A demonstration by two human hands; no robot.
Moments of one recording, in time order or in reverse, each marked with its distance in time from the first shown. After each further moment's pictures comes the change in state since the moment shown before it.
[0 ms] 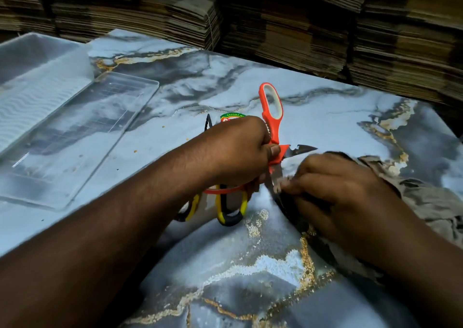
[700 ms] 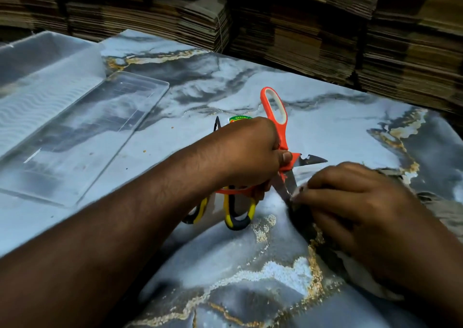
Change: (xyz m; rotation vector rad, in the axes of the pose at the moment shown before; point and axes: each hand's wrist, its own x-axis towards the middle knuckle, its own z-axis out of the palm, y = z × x) left_hand 0.003 0.000 -0.003 0.064 0.019 -0.008; right_hand -0.006 -0.001 -0.011 -0.102 -0.020 -0.081
